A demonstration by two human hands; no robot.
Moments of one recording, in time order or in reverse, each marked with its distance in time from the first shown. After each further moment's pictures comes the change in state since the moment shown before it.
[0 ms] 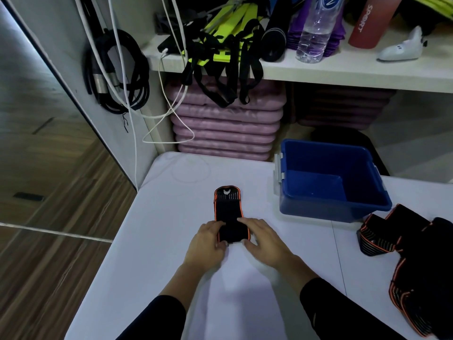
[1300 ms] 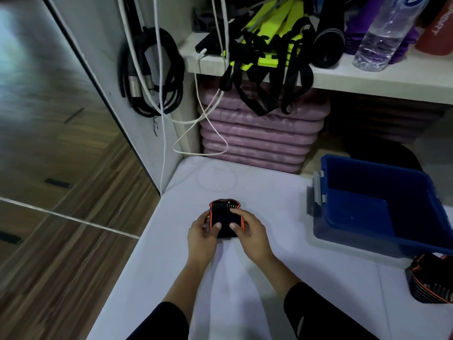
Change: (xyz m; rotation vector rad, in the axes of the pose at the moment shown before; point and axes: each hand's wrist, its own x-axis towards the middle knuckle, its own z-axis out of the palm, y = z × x) left_hand 0.034 -0.030 -0.051 -0.612 0.358 -0.406; right_hand 0.097 -0.054 0.059 0.545 0.202 0.128
